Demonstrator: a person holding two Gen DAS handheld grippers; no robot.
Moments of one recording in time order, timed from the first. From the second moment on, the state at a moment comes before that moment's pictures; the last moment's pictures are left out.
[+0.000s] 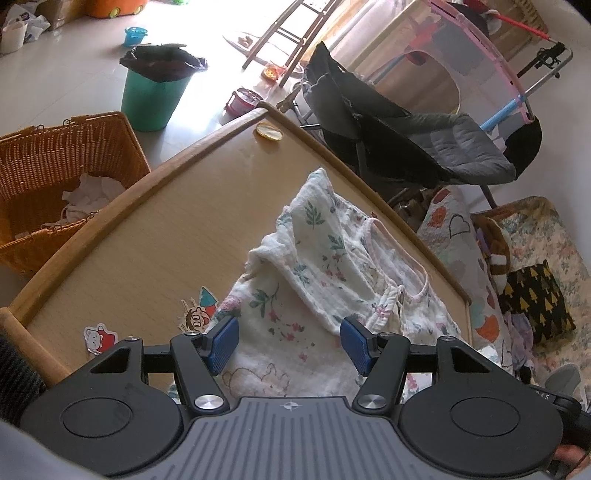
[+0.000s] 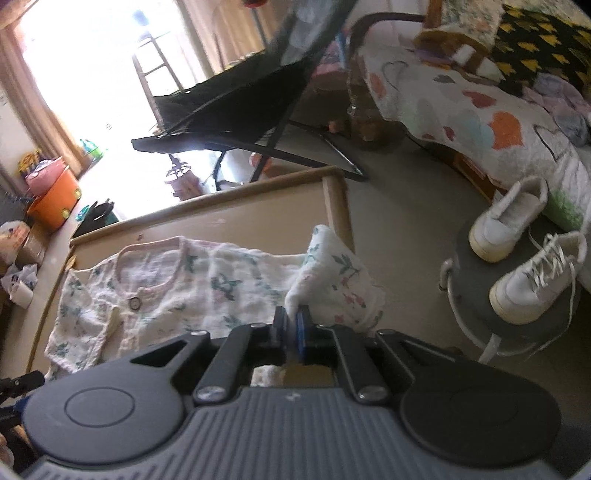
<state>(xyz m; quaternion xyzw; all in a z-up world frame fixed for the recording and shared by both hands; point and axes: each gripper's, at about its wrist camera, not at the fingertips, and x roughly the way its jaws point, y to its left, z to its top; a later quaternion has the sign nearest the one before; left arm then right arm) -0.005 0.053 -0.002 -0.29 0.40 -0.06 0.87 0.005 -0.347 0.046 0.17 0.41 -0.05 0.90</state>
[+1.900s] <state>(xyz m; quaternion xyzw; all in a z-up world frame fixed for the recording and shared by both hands) -0.008 0.065 0.002 -0.32 0.39 -0.06 0.86 0.022 -0.225 0.024 0.03 0.46 0.05 0.89</state>
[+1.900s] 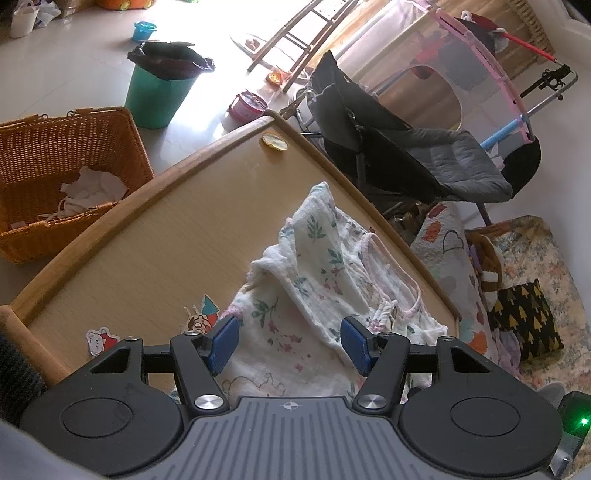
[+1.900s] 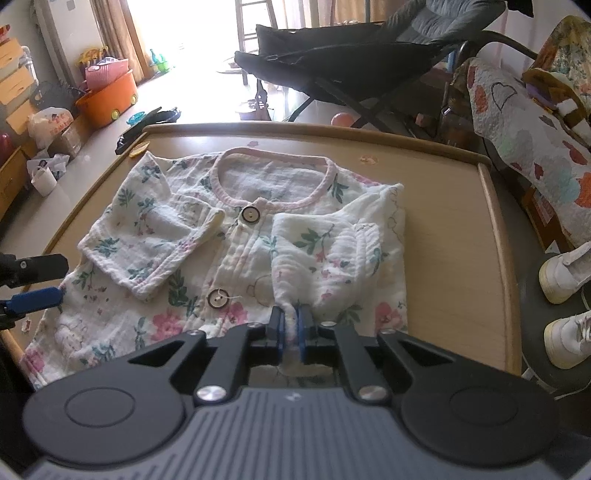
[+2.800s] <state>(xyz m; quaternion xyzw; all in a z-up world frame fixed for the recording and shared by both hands) -0.011 0.071 0.004 -0.34 0.38 -0.04 0.86 0.003 -0.217 0.066 0.01 0.41 0.09 0.91</state>
